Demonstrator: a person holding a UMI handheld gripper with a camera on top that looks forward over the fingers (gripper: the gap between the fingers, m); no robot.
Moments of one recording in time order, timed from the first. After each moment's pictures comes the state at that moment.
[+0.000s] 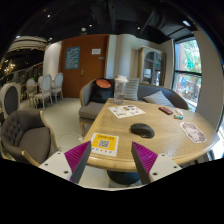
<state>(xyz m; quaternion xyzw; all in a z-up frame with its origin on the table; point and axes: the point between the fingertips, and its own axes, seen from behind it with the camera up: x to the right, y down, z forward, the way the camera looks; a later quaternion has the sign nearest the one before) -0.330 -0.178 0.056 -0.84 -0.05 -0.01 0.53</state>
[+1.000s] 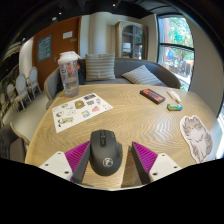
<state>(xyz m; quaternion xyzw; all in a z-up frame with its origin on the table) -0.139 0.050 -0.019 -0.90 0.06 -0.04 0.43</state>
